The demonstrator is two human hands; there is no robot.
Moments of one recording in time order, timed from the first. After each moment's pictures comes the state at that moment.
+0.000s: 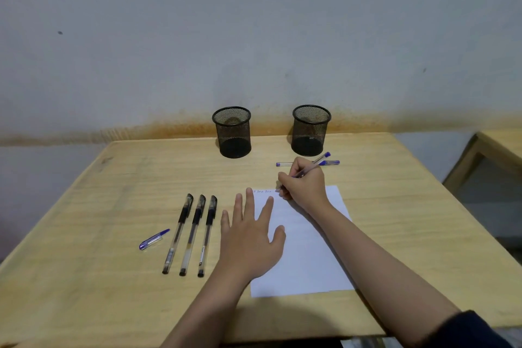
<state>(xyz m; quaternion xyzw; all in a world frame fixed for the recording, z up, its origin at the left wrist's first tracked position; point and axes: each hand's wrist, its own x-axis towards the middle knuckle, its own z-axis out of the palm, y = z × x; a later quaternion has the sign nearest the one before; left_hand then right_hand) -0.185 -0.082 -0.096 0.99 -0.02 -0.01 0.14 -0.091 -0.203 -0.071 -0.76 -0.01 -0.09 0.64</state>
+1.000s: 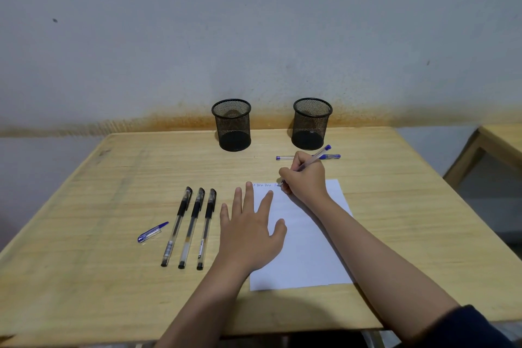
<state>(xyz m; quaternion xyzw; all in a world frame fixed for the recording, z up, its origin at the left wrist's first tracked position) -0.186 -0.083 -0.096 0.99 -0.02 0.00 0.15 -0.089 -0.201 -0.074 -0.77 0.01 -0.09 0.63</state>
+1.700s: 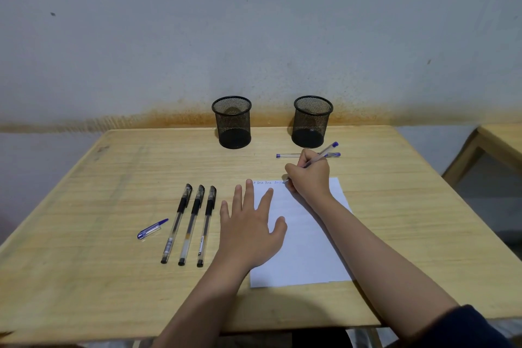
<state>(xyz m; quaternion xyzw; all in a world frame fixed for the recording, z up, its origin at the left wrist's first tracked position) -0.185 -0.082 -0.097 0.99 -0.02 0.00 0.16 -0.083 -0.205 -0.080 -0.77 0.04 -0.15 0.62</state>
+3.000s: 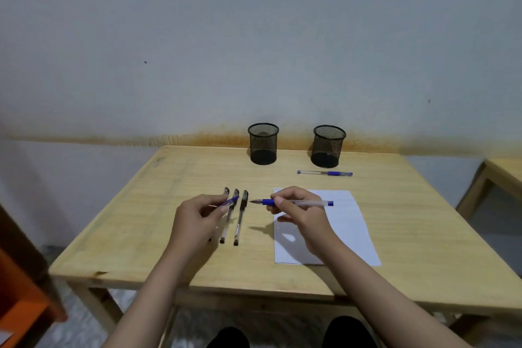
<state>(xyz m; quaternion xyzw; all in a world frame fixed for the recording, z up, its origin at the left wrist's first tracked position) -0.265 0.031 -0.043 0.83 0.08 0.20 0.52 -0.228 -0.178 -0.031 -0.68 -0.17 0.04 0.71</state>
